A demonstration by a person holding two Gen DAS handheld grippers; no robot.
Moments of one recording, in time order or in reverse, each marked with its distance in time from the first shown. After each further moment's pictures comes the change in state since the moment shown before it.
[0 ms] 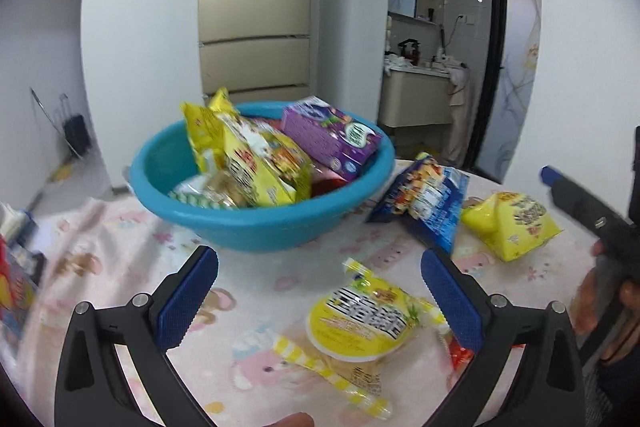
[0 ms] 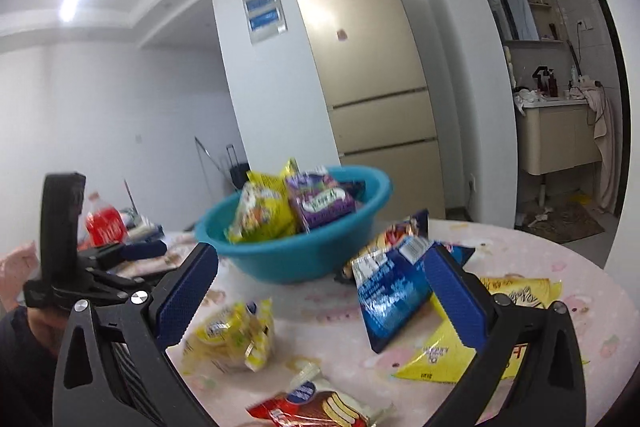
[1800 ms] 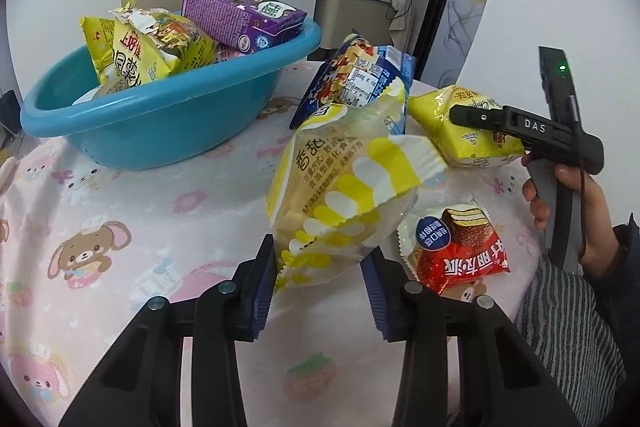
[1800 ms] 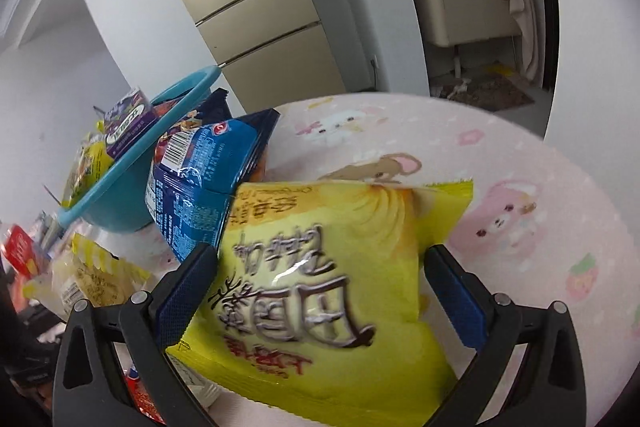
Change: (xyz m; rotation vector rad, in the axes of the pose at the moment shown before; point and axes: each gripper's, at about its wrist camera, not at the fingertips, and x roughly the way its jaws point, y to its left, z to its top) left arm 0.044 -0.024 -0.037 0.089 0.271 -0.207; right arm 0.044 -0.138 -0.042 0.318 0.375 -0.278
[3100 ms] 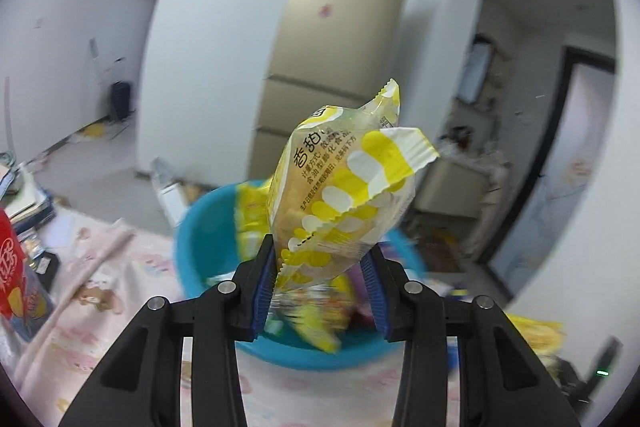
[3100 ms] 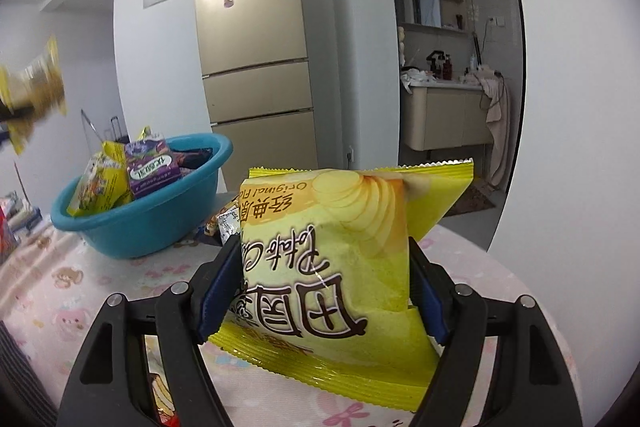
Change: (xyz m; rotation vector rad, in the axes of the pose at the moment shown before) left arm -0.115 0.078 0.118 -0.415 -0.441 0.330; right arm -0.069 0.044 -0.004 -0.213 -0.330 -0.163
